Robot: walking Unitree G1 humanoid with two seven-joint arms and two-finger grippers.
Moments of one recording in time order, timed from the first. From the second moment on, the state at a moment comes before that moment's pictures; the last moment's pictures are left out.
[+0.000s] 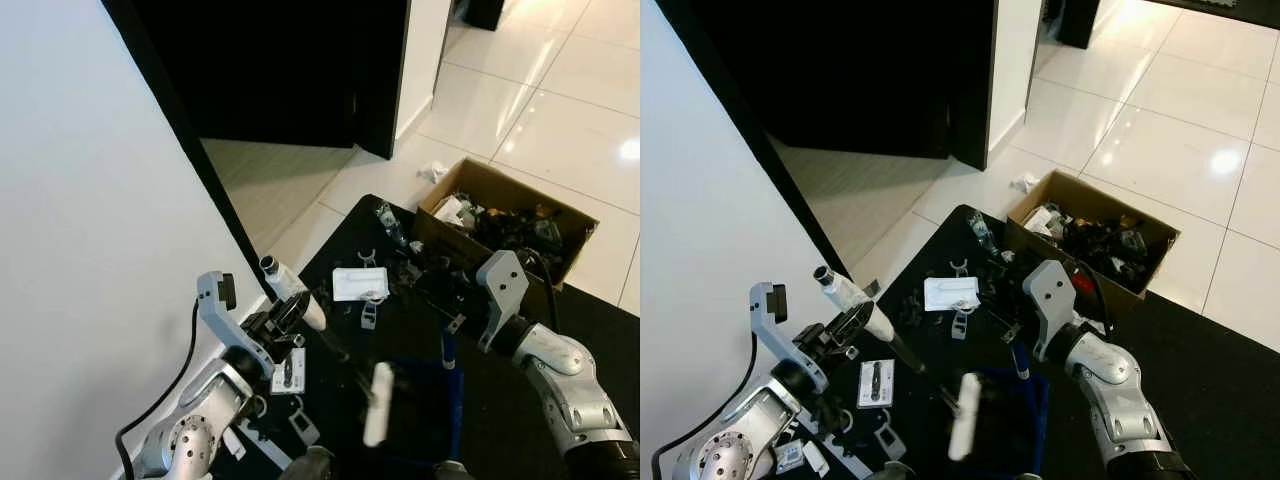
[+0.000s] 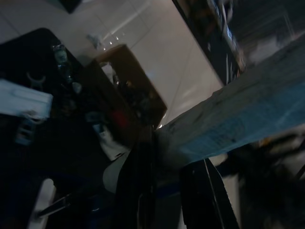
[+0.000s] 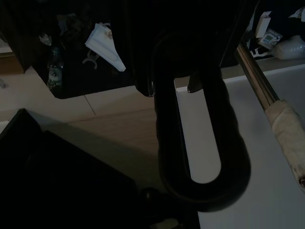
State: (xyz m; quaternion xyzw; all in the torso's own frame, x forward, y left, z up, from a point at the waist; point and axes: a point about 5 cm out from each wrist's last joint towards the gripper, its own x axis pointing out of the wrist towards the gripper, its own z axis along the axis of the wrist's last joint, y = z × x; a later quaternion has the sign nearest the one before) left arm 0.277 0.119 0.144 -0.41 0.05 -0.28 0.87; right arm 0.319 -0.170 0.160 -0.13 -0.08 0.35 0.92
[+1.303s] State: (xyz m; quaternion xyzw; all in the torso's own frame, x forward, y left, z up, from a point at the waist) left arm 0.310 0.214 0.192 -0.15 0.00 -0.07 0.99; right arm 0.325 -0.164 0.159 -0.07 -0.14 0.22 0.96
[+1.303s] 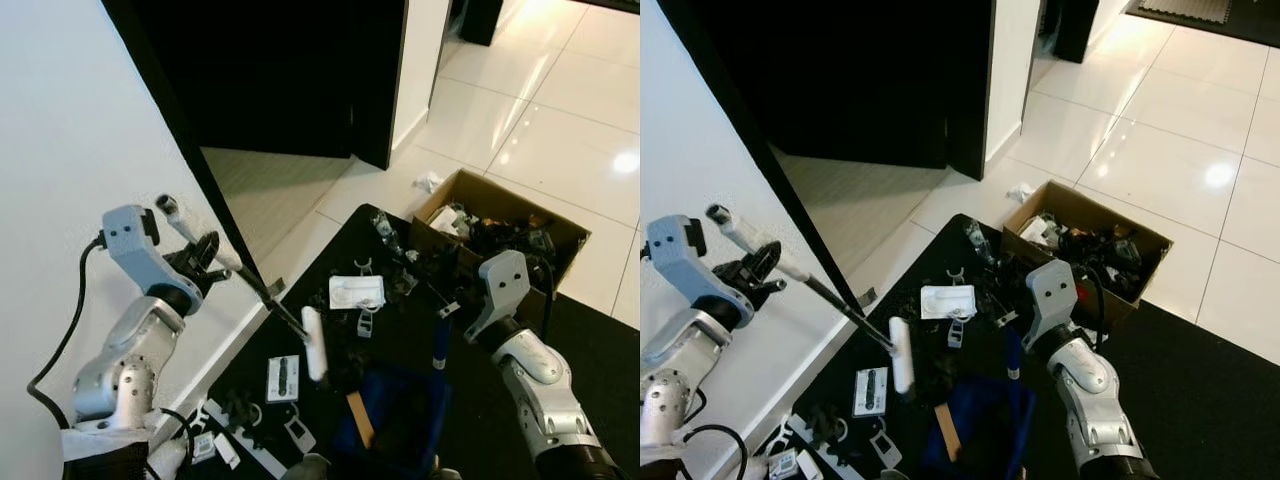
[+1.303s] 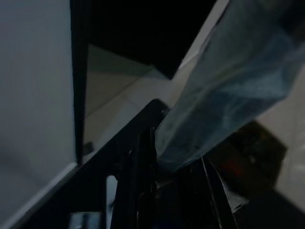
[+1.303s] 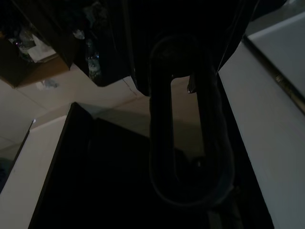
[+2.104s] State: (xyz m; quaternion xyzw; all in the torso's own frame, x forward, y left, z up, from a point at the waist) left arm 0.295 0.198 0.166 0.00 -0.05 -0.06 1.00; right arm 0.330 -0.161 0.173 -0.04 -0.17 0.25 0.95
